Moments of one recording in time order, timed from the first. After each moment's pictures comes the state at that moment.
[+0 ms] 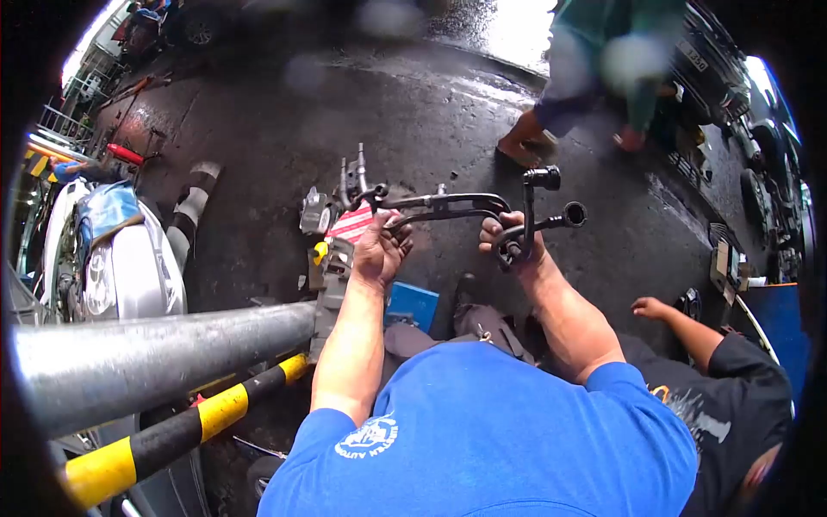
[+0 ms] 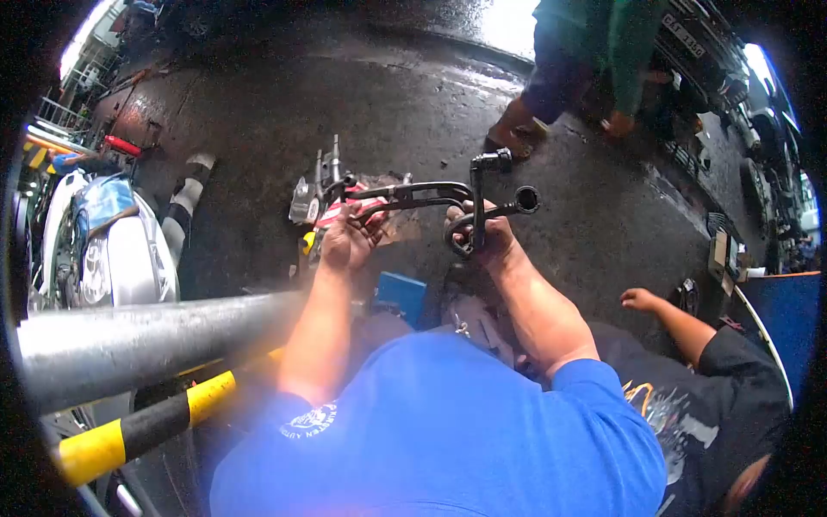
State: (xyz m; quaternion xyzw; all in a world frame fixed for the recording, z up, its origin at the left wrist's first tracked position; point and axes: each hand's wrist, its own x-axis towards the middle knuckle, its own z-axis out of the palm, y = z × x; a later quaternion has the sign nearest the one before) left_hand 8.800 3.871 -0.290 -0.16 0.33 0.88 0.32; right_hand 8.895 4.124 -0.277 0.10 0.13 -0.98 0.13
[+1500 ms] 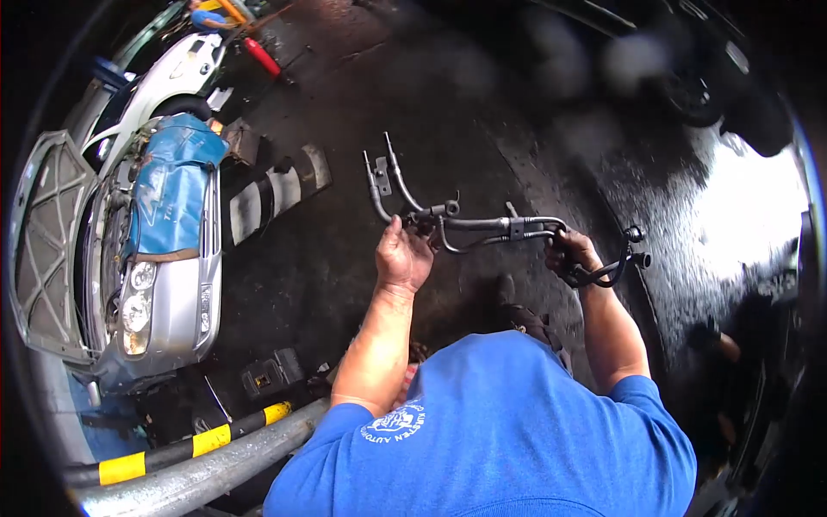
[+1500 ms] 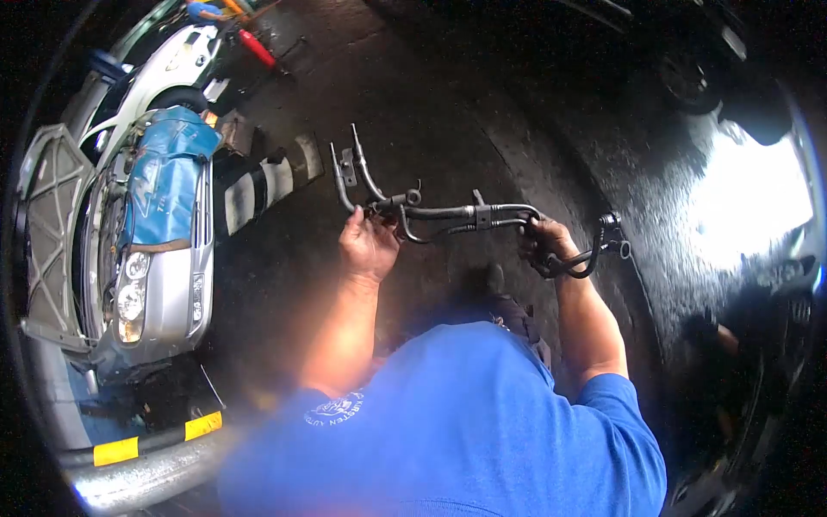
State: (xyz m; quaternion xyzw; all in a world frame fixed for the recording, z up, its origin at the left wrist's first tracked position) left_hand 8.033 3.852 -0.241 -0.14 0.24 0.96 -0.10; right_hand 7.926 4.167 -0.291 0.00 0.30 -0.85 0.43
